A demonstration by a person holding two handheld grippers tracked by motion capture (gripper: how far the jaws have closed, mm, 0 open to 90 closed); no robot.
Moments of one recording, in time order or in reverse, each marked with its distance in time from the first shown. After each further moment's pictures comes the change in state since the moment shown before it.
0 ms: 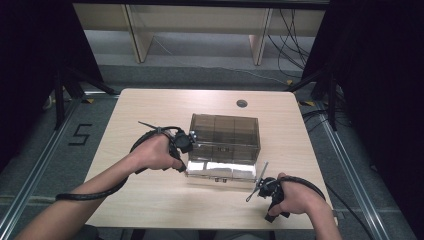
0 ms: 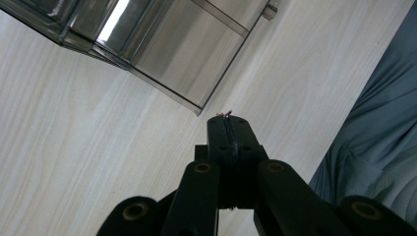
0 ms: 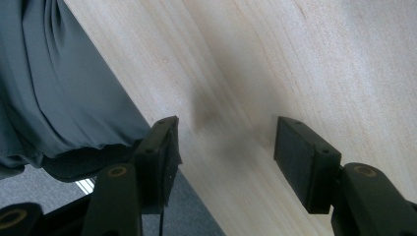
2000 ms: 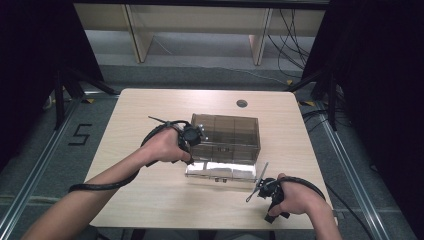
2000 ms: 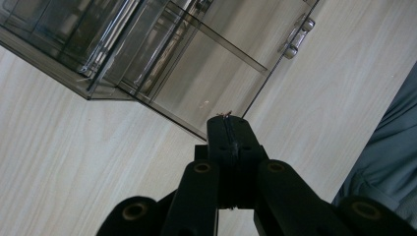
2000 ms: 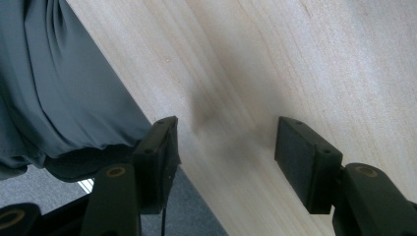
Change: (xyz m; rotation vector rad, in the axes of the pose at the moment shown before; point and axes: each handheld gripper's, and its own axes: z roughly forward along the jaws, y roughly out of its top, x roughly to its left) left arm 0.011 0.025 0.011 -0.020 0.015 -0.009; right arm 0.001 -0.001 0.001 0.001 0.003 0.014
